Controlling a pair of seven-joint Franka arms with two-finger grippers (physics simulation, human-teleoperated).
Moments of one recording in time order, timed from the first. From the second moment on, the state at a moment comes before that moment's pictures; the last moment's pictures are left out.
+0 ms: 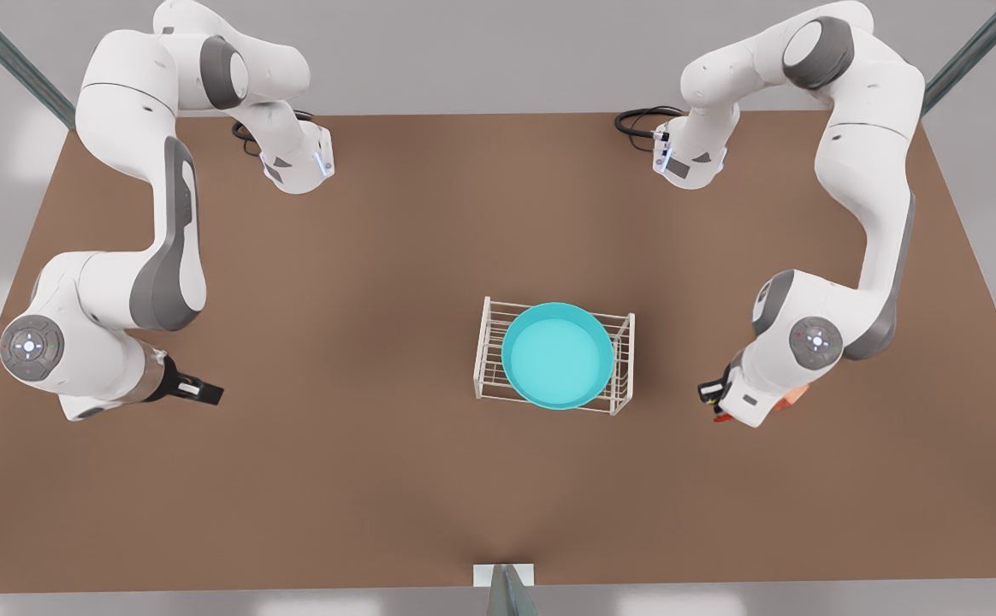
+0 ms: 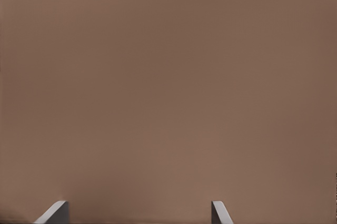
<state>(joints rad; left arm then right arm) 0.42 0.62 -0.75 -1.53 0.41 1.95 -0.58 0.13 0.54 -0.14 -1.17 0.06 1.58 0.28</state>
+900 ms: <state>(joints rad) 0.05 0.72 -0.86 -1.42 0.41 1.91 -1.01 0.13 0.54 -0.14 -1.16 0.06 1.58 0.02</state>
